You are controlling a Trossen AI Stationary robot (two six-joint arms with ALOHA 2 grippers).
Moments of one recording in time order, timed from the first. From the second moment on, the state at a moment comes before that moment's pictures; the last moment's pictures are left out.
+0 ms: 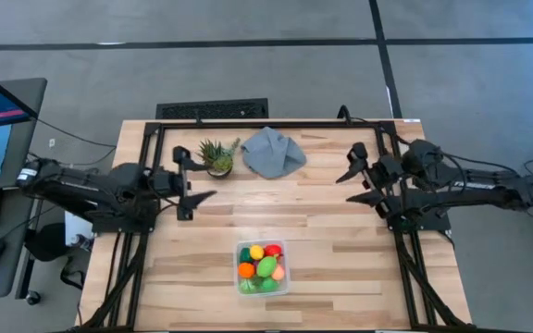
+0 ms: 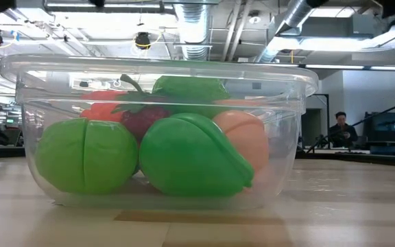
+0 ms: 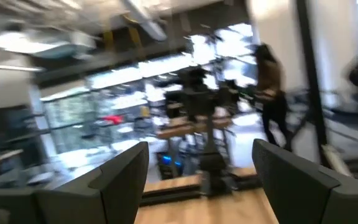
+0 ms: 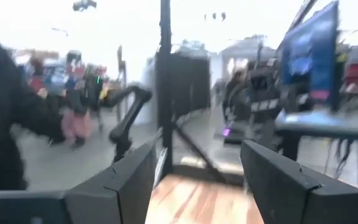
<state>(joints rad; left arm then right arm) -0.12 0.74 0.49 0.53 -0.15 0.26 -0.15 0.66 0.58 0.26 -0.58 0.05</state>
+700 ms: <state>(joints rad) -0.12 0.38 0.10 0.73 -0.32 0.17 -0.19 0.31 0.06 0.69 -0.53 0.24</state>
